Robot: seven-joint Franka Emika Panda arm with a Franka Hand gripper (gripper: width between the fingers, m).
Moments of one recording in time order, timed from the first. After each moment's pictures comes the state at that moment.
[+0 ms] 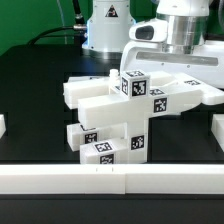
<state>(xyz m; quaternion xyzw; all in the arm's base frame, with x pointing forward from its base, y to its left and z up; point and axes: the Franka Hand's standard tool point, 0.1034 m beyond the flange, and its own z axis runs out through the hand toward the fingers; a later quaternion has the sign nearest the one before) 0.467 0.088 0.007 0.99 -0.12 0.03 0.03</state>
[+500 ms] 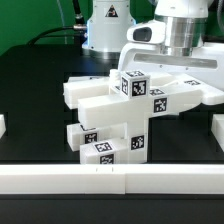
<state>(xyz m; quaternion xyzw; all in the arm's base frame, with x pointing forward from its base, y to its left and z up) 0.477 0.083 0.007 0.99 -0.12 0.03 0.03</state>
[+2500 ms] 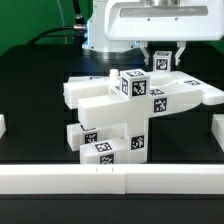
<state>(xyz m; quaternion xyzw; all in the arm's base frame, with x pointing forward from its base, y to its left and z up) 0.478 0.051 0.096 0.99 -0.11 0.02 -0.02</state>
